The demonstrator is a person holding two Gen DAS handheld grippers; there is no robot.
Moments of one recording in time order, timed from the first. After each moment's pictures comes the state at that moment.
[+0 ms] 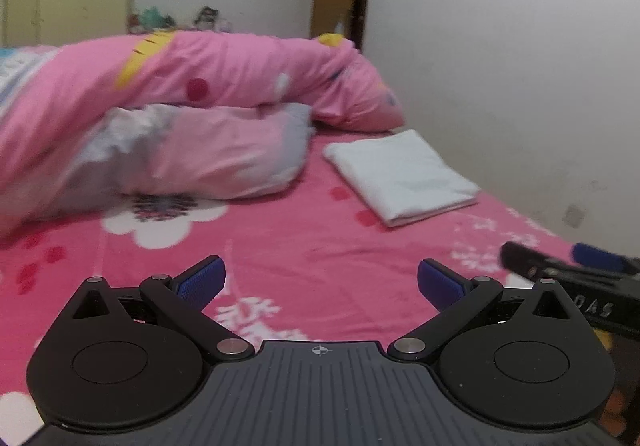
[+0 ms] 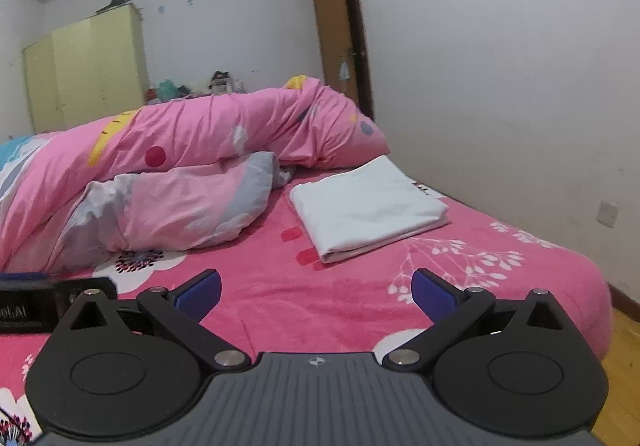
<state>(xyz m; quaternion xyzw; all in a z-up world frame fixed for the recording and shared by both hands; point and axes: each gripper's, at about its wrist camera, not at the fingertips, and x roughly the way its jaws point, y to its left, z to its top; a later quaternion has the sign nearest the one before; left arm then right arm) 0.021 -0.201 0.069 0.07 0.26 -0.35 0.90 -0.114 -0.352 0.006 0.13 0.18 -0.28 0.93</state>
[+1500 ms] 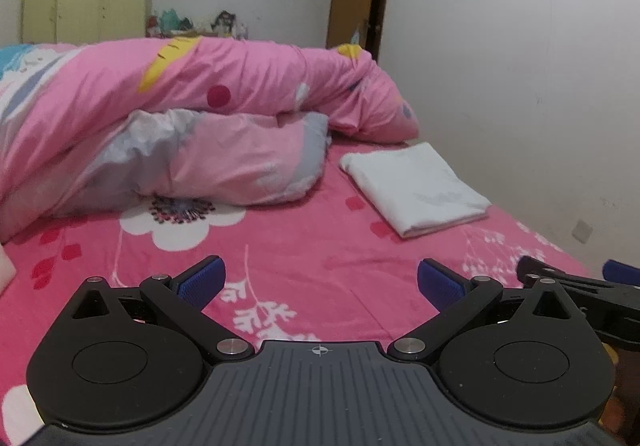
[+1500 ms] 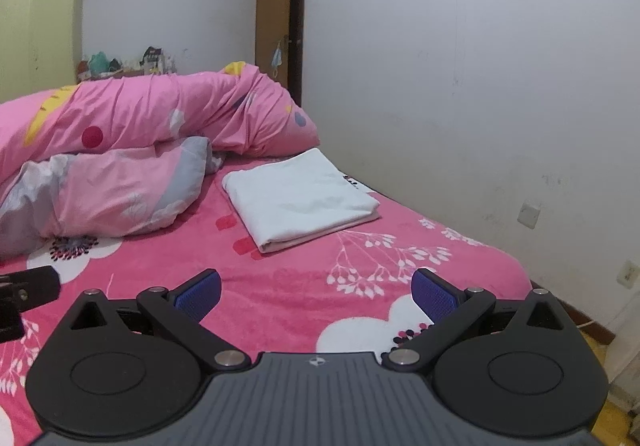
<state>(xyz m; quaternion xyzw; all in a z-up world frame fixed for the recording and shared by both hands) 0.024 -0.183 0.071 0.04 0.27 -0.34 0.90 -0.089 -0.322 0.017 0.08 0.23 -0.39 0.89</state>
